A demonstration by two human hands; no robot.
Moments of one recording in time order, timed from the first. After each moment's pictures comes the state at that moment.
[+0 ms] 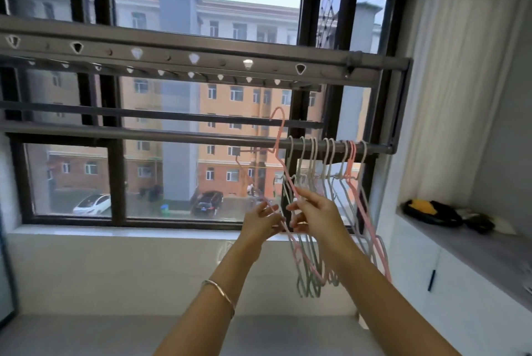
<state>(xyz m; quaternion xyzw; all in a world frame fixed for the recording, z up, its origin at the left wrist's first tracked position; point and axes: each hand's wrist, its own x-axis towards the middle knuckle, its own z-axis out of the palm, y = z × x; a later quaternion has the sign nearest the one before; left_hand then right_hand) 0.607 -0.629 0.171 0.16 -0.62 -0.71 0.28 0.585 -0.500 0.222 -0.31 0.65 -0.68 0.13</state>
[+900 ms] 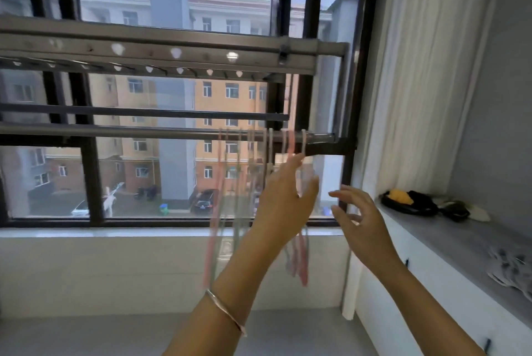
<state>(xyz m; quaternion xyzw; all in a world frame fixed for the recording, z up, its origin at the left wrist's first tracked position) 0.548 -0.447 0.235 0.07 -0.84 -0.34 0.42 0.440 -0.340 0.185 -0.40 0.71 -0.56 -0.14</state>
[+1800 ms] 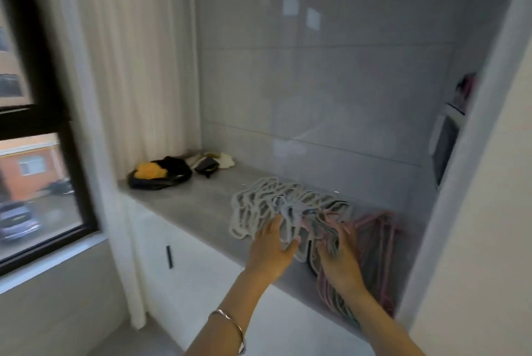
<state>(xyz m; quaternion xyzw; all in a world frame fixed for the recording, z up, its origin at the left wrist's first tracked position) 0.069 -0.073 0.046 -0.20 -0.90 -0.39 -0.01 0.113 0.075 0.017 0.11 0.83 -0.44 -0.33</state>
